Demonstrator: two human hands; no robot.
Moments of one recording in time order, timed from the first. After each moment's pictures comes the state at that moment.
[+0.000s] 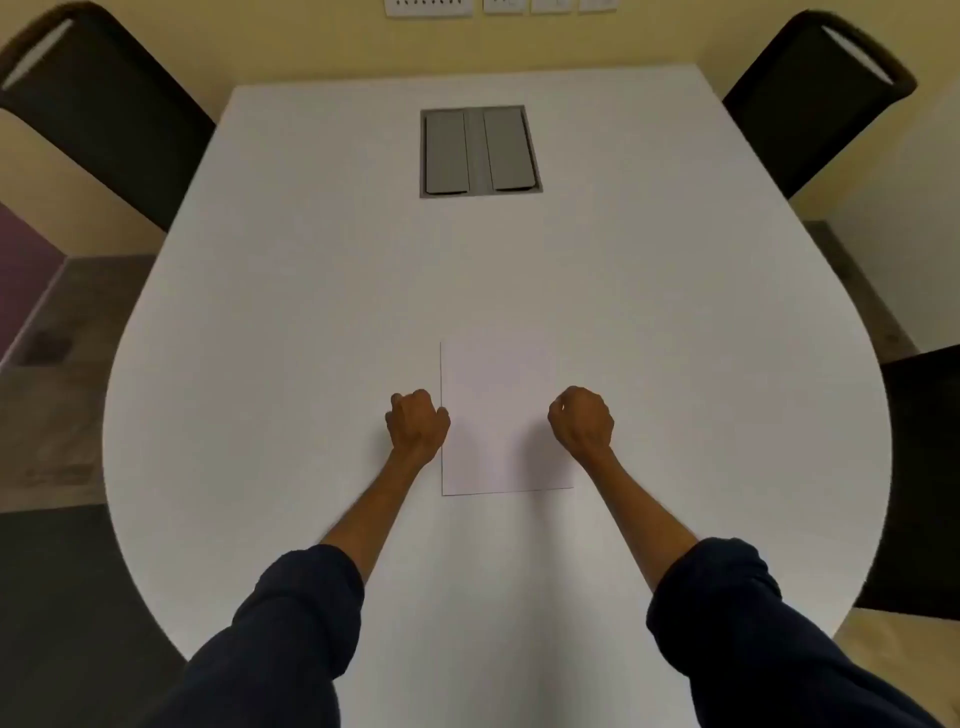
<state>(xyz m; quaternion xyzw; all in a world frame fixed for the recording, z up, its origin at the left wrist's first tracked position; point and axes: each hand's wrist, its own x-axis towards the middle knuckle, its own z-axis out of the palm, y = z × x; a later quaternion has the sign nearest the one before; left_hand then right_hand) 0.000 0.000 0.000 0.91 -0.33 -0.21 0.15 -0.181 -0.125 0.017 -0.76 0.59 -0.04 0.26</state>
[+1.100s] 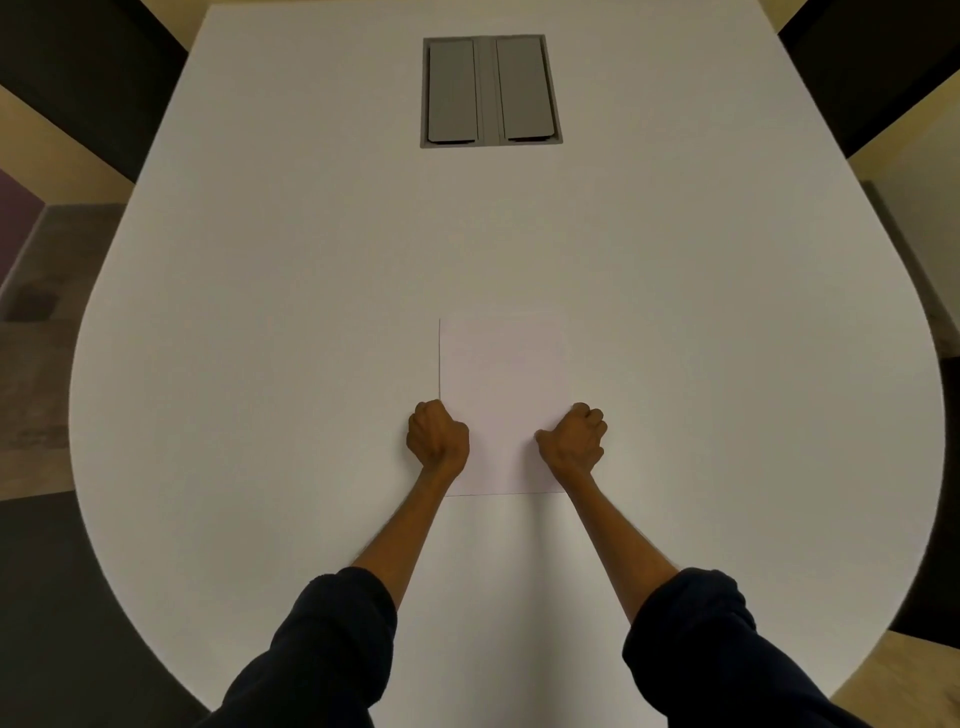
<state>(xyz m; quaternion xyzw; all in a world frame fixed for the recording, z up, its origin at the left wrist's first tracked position) -0.025 -0.032 -0.053 0.94 -0.16 -0.23 0.21 -0.155 -0.121 -0.062 -0.66 0.69 0.03 0.30</state>
